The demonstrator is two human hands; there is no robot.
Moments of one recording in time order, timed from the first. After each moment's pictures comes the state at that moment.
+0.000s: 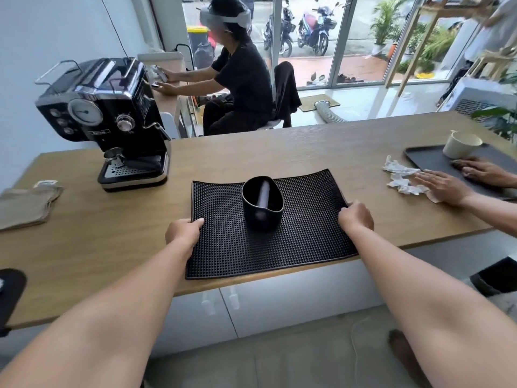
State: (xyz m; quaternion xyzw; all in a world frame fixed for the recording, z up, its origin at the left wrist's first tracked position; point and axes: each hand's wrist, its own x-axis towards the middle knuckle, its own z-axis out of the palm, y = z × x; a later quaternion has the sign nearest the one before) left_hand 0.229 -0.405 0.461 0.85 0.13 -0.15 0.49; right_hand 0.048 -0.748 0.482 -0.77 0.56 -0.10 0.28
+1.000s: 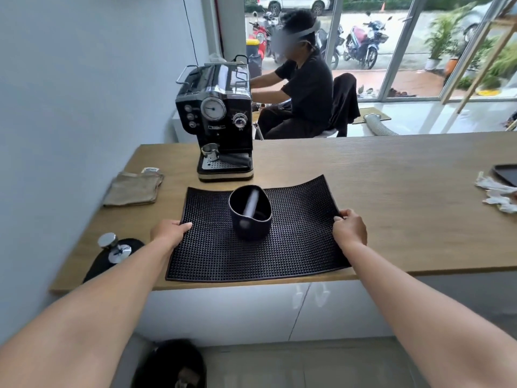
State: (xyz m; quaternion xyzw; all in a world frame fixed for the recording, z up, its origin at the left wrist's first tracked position) left_hand 0.318 -0.133 0.472 0.89 0.10 -0.14 0.42; right_hand 0.143 -0.512 0.483 -0.78 0.46 -0.14 0.40
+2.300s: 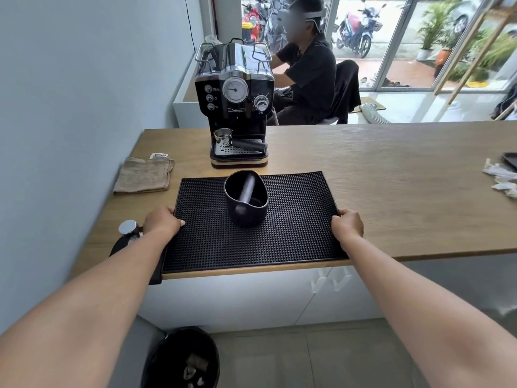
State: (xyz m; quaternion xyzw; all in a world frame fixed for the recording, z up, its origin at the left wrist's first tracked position) left_hand 0.341 -0.078 0.481 0.95 0.07 -0.12 0.28; right_hand 0.168 -0.451 0.453 -0.74 0.51 -0.12 0.42
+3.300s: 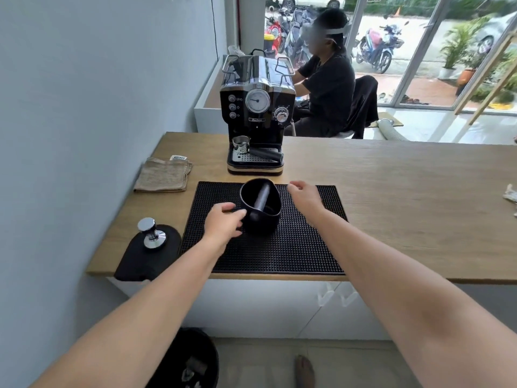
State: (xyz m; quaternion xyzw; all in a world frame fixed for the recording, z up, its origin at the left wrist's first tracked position) left_hand 0.272 -0.157 0.507 0.76 0.06 -0.16 0.63; right_hand 0.256 -0.368 0.527 -0.81 0.28 -0.08 0.50
